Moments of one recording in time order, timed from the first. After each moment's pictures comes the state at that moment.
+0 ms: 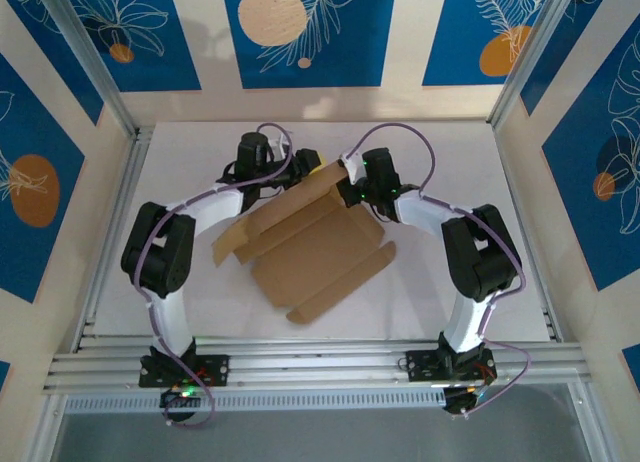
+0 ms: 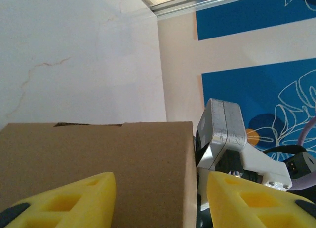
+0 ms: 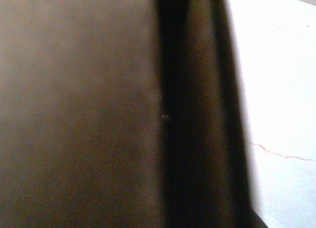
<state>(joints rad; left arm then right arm) -0.43 1.91 1.27 0.32 0.73 -1.12 0.42 1.81 1.13 0.01 -0.17 -0.08</state>
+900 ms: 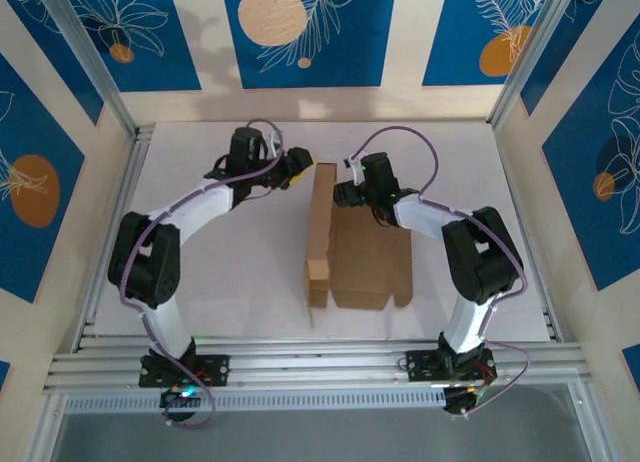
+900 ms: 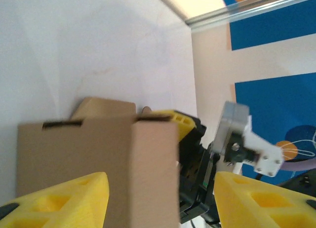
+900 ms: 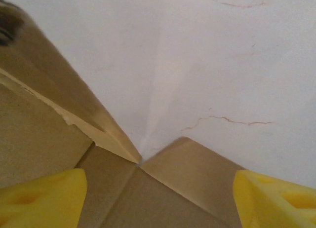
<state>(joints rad) -0.39 1.78 1.34 -0.04 0.59 -0.91 0.43 1.76 1.07 0.05 -0.04 0.03</state>
